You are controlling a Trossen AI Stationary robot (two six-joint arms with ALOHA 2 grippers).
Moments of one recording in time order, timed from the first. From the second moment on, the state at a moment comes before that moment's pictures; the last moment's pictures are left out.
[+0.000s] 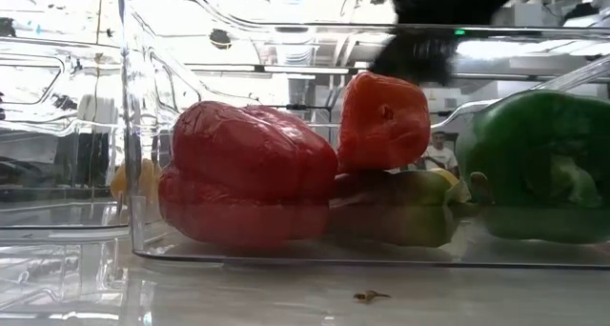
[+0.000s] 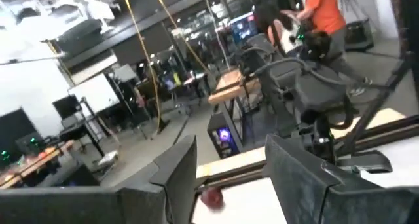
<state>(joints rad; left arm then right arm) 0.11 1.04 0.95 0.19 -0.01 0.41 0.18 1.31 0.83 -0.18 0.39 0.54</state>
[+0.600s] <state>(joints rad) 0.08 0.70 0.73 0.09 -0.14 0.25 0.13 1.99 1.61 -0.08 0.08 0.03</state>
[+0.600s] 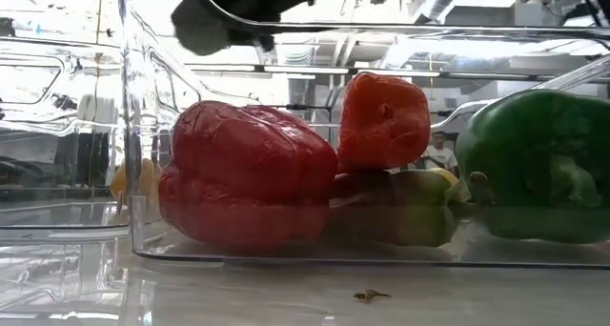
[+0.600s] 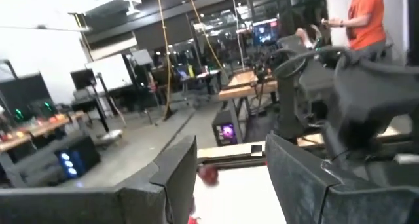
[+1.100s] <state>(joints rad) 0.08 0.68 0.73 0.01 -0.14 0.15 0.08 2.11 1.77 -0.14 -0.09 -0.03</state>
